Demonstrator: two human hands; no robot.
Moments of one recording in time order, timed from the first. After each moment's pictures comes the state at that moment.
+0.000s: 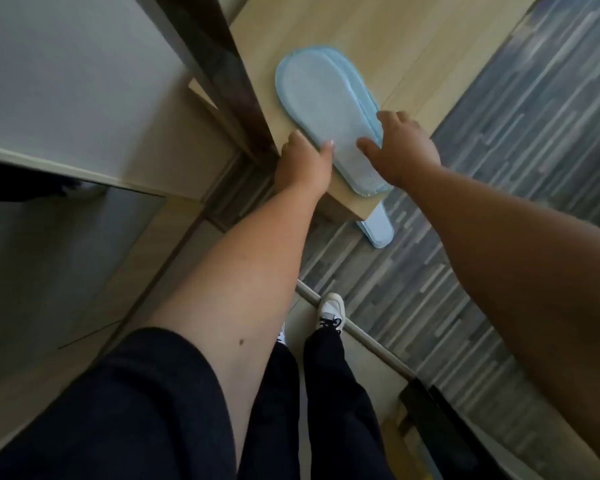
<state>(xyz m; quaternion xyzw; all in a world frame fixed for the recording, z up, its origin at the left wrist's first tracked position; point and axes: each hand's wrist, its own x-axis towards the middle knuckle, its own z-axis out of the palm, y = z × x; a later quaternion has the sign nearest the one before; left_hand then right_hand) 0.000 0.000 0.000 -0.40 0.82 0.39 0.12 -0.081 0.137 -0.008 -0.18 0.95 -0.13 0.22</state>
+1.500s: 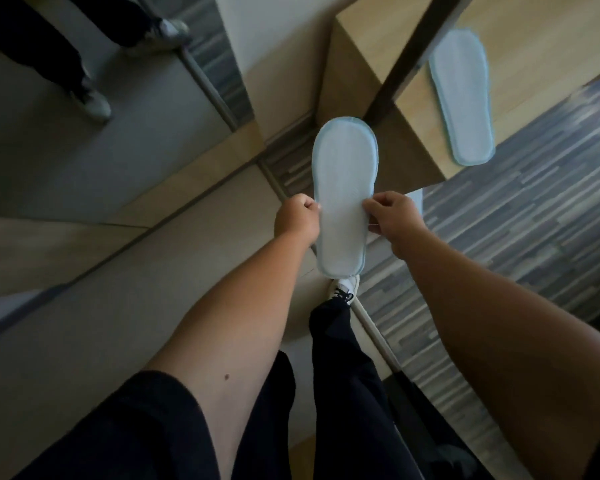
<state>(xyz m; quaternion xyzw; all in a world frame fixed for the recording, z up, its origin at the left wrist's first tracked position) 0.294 -0.048 0.014 -0.52 0.68 0.51 0.11 0.181 0.085 0.010 0.05 0.81 -0.41 0.41</state>
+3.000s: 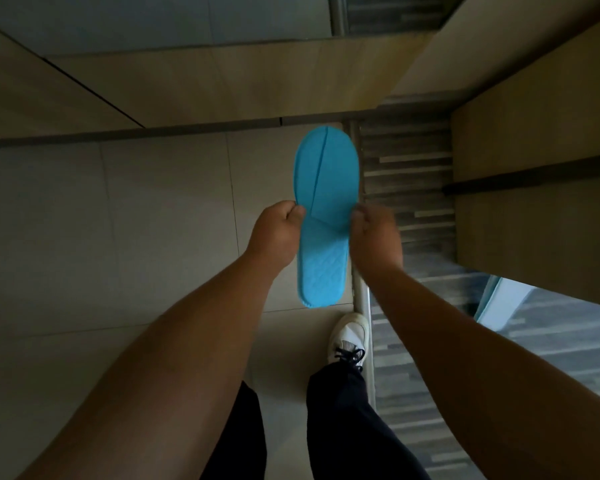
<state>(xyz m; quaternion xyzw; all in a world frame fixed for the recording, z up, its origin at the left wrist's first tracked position) 0.424 -0.133 -0.294 -0.62 0.49 0.62 -0.06 0.288 -0.061 -0.291 -0.31 0.86 -0.22 0.35</state>
